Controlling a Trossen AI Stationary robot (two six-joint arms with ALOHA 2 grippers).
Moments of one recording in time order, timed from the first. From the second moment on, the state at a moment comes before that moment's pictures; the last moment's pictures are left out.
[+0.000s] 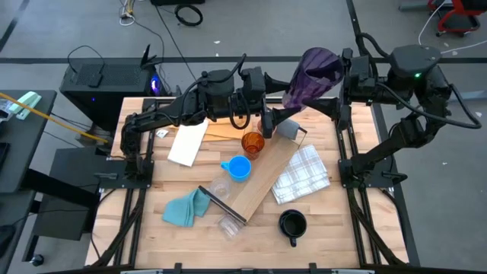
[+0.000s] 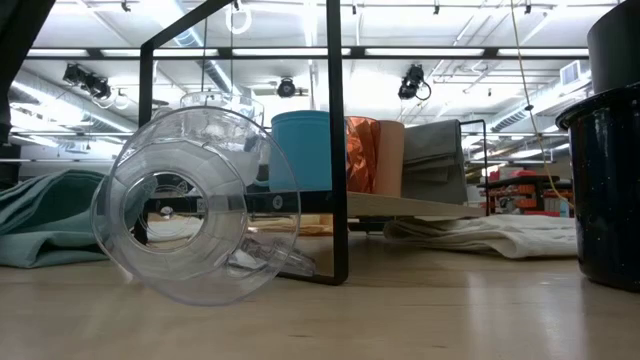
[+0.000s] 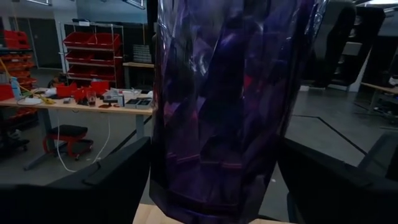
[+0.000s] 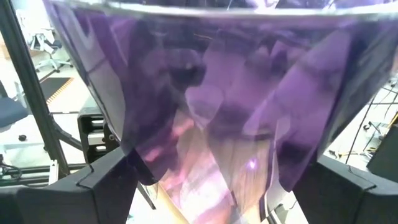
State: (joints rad) left arm 0.04 1.92 2.33 -0.31 -0.07 -0.07; right arm 0.06 1.38 2.31 -1.06 0.26 -0.03
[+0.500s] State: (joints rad) left arm 0.04 1.92 2.33 -0.31 -0.06 -0.07; right arm 0.06 1.38 2.31 -1.06 0.28 -0.03
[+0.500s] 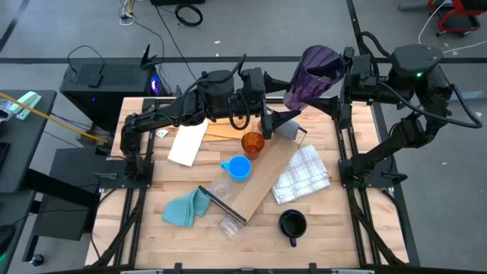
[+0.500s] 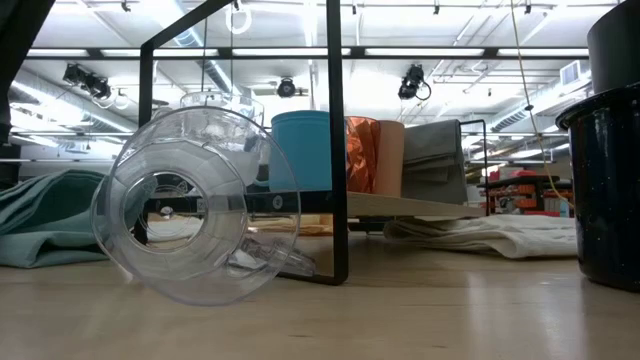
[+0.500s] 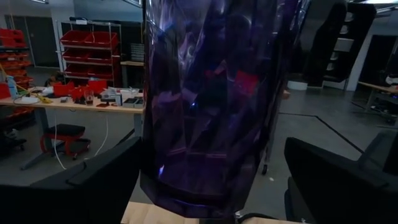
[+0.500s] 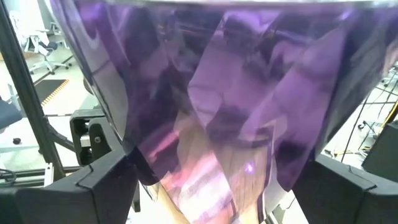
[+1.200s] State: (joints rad) left arm 0.06 1.92 2.33 -0.44 -0.13 -0.04; right arm 0.05 1.36 2.31 -1.06 0.35 -0.03
